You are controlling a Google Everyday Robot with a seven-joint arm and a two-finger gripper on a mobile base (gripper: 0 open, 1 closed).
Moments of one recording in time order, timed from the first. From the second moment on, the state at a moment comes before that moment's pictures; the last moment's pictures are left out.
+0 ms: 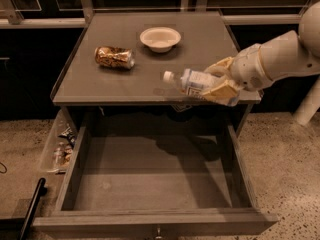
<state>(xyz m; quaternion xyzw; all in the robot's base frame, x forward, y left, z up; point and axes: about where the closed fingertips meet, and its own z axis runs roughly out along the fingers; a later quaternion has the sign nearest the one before) 0.569 -0.147 0.879 -0.57 0.71 0.15 0.38</state>
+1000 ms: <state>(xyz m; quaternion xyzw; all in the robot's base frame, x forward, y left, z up) 0.501 -0.154 0.837 -0.57 0.71 0.14 0.38</state>
